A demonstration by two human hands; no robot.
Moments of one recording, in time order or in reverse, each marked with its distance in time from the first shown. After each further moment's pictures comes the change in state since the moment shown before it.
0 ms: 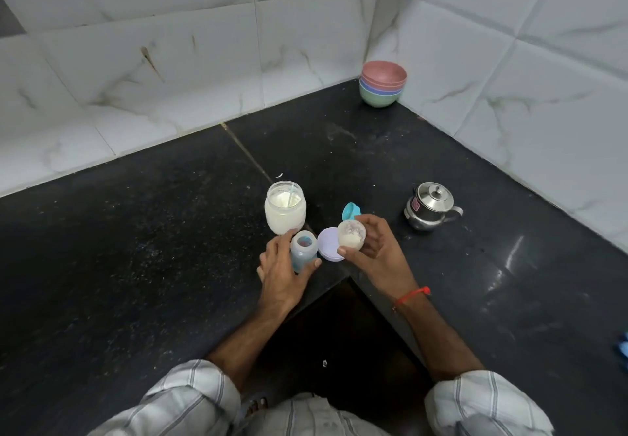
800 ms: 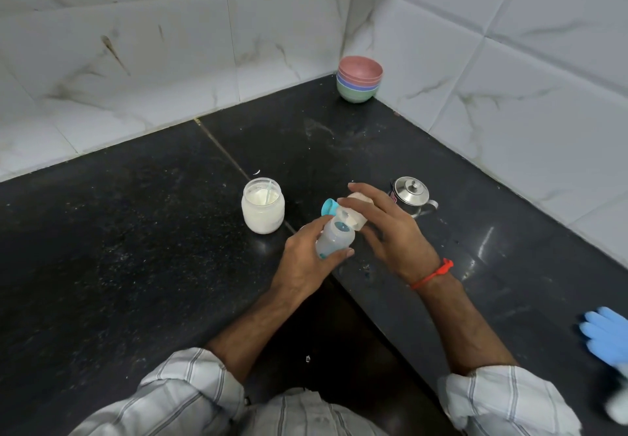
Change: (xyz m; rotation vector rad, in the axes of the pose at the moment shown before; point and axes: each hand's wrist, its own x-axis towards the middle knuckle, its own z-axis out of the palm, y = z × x) left_hand -0.002 0.080 0.014 -0.128 -0.157 0.223; right_hand 0.010 -0.044 -0.054 -0.857 -0.097 -0.664
